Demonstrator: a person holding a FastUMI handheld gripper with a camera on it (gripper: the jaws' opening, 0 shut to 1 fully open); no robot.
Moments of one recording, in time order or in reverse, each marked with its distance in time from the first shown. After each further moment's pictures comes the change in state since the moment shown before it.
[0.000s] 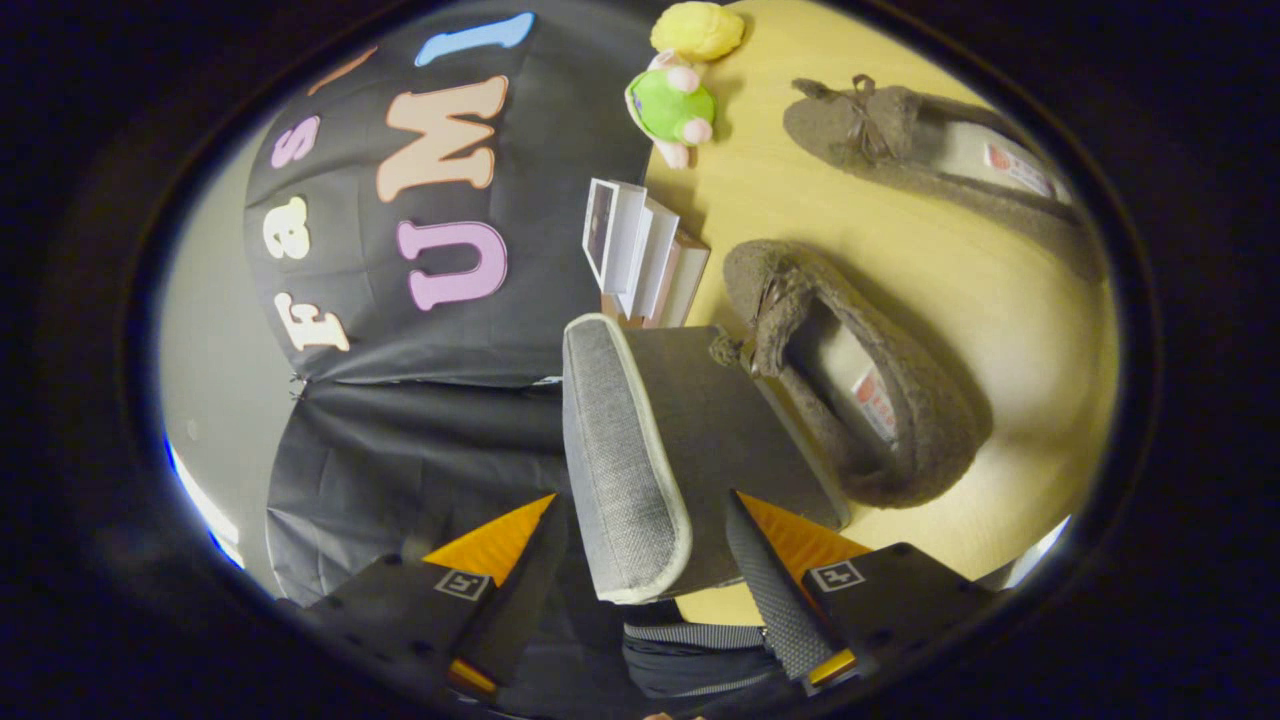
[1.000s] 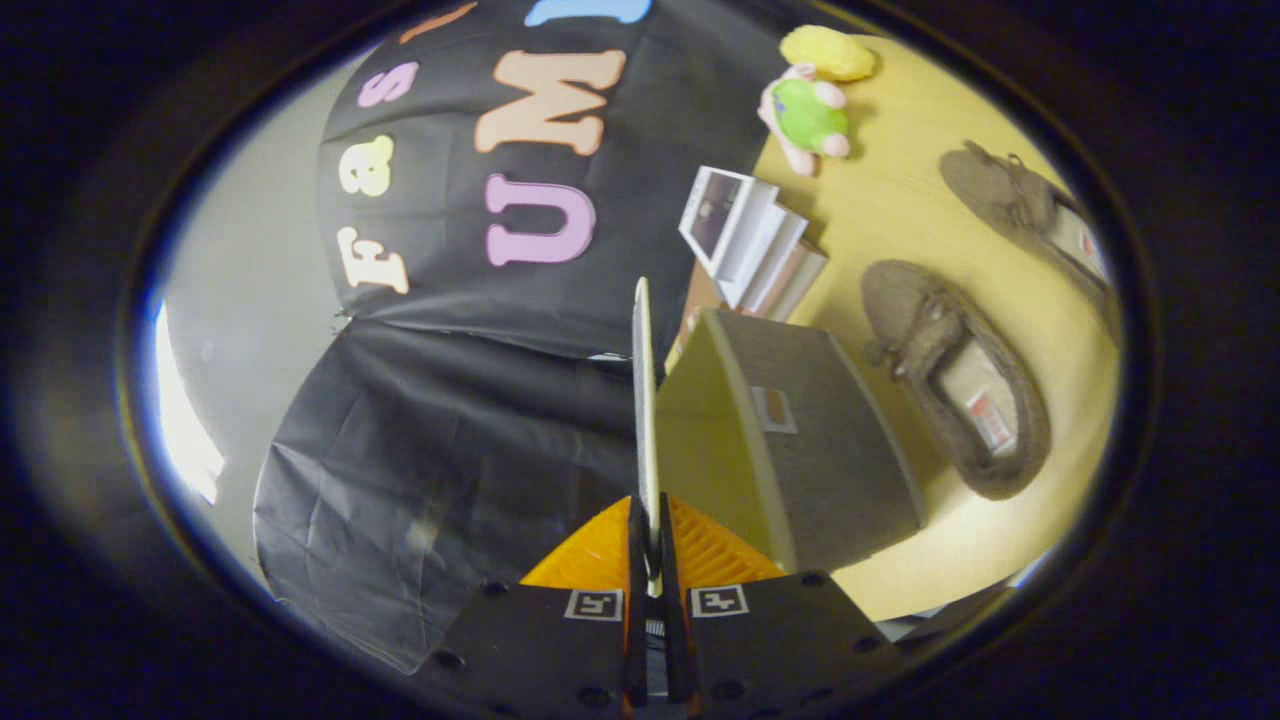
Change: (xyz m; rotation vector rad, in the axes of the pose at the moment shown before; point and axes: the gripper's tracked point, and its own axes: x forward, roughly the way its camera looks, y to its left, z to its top) arm -0.004 0.110 -0.029 -0.241 0.012 0.134
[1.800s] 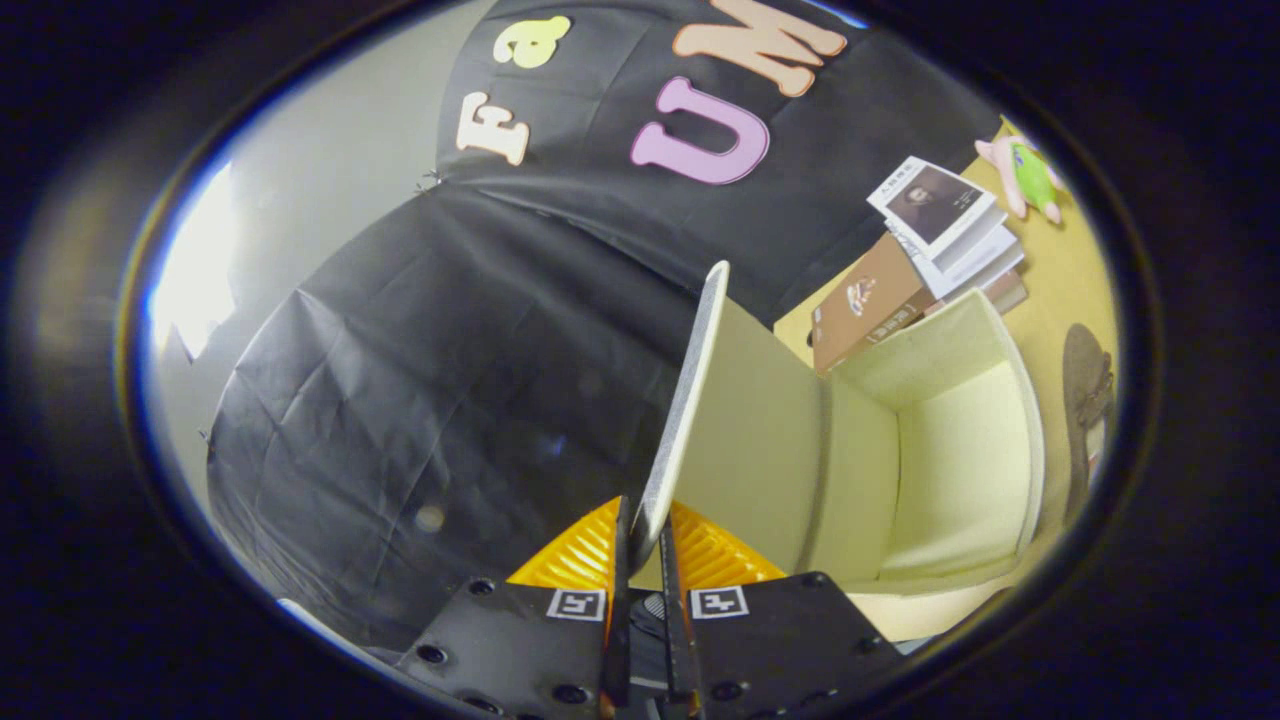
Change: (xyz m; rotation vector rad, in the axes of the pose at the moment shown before) arm 0.083 0.128 -0.102 -0.342 0.176 0.103
